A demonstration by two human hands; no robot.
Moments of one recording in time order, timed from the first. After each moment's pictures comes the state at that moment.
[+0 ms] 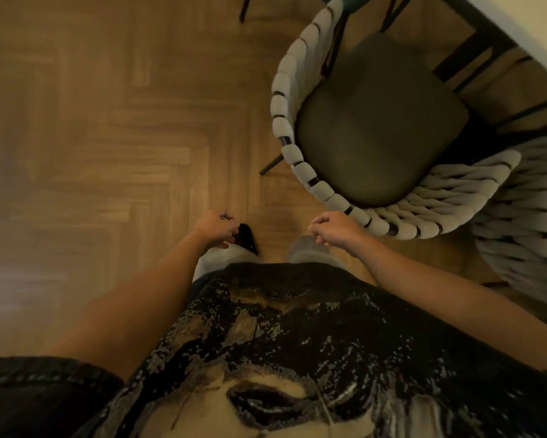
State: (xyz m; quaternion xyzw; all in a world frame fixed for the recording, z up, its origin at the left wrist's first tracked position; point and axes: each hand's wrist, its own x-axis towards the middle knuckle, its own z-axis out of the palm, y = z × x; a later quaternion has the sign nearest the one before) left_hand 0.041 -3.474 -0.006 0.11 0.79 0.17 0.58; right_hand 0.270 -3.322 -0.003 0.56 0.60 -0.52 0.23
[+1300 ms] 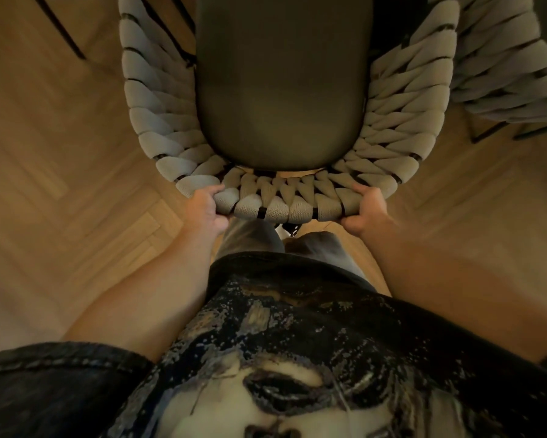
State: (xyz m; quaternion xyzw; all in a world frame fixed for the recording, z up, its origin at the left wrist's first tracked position) left_hand 0.069 -3.243 -0.055 -0.15 0.70 0.32 0.62; right_hand 0.338 -3.267 -0.058 0.68 -0.25 -0.60 -0.34
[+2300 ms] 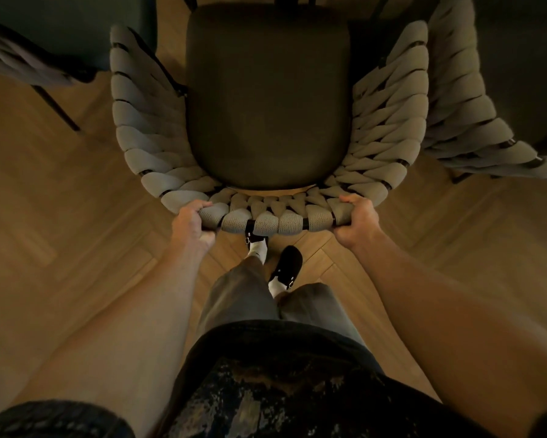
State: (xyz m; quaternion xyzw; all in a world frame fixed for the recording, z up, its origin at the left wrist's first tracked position) left_hand 0.078 -3.119 -0.083 -0.12 0.69 0.38 0.60; right_hand 0.352 -3.153 -0.057 0.66 -0.24 -0.56 -0.44
